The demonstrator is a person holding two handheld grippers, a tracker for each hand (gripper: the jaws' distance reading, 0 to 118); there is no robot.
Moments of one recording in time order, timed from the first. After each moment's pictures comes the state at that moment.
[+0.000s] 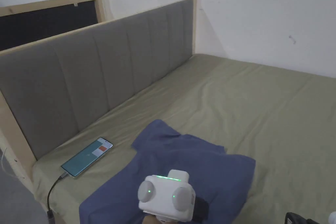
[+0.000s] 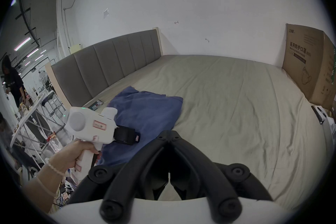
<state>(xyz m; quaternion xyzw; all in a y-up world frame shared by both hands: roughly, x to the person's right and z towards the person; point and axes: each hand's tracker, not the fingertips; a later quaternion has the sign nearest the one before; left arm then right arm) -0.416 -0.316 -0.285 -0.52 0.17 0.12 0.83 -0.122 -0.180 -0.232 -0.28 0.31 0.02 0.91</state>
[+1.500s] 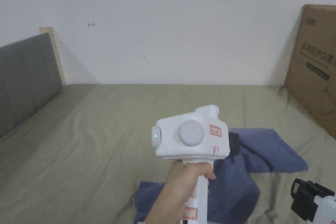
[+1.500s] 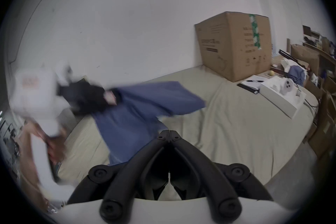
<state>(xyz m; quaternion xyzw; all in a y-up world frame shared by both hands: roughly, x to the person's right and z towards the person) -0.081 -0.123 -0.379 -0.38 -0.24 0.17 0.88 0.126 -0.118 -0.216 -0.22 0.02 -0.13 0.97</state>
